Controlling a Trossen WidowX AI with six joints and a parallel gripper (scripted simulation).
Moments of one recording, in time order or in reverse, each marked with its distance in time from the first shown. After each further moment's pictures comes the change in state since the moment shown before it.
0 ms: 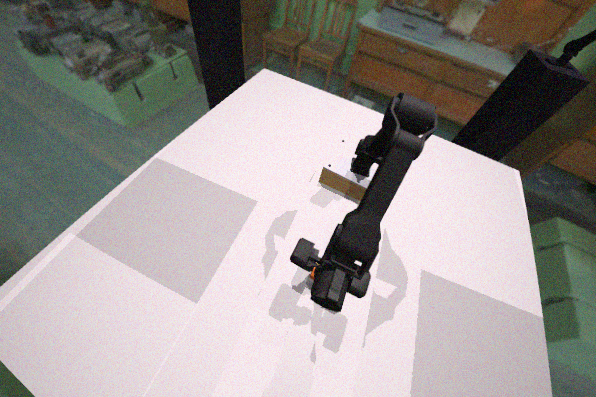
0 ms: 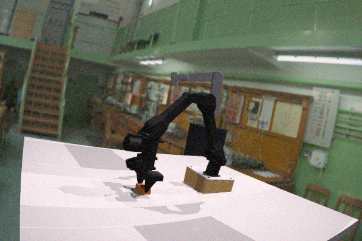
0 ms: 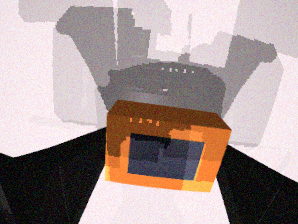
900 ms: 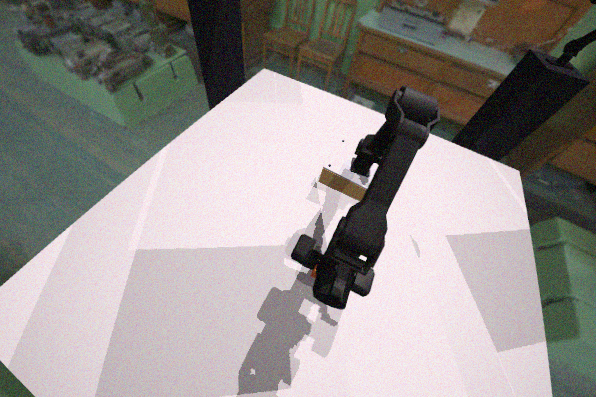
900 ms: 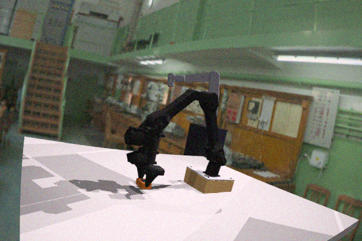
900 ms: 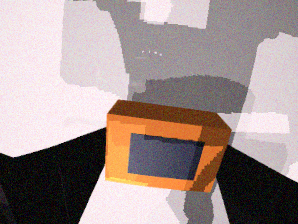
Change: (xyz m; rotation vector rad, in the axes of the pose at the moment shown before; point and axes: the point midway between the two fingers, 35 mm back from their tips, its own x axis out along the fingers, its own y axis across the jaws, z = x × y) arm -0.024 0.000 0.001 0.003 -0.015 0.001
